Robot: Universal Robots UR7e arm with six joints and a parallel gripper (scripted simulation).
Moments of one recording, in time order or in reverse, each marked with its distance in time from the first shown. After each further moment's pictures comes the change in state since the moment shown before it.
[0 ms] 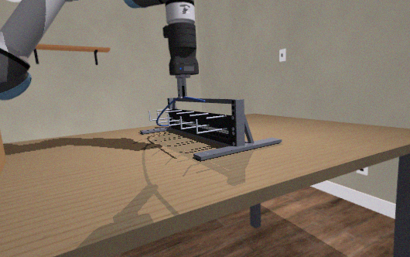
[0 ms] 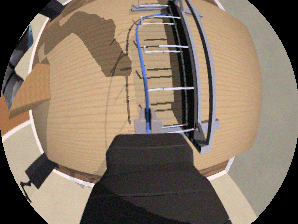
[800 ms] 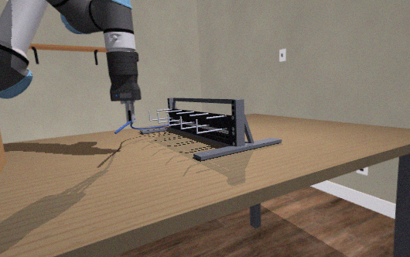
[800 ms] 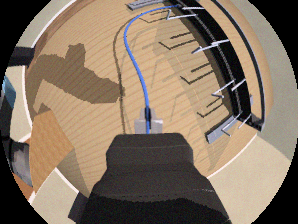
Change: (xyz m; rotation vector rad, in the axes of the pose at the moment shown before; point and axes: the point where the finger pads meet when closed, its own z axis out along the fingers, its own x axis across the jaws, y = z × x) arm -0.139 -0.066 0.063 0.000 0.000 0.425
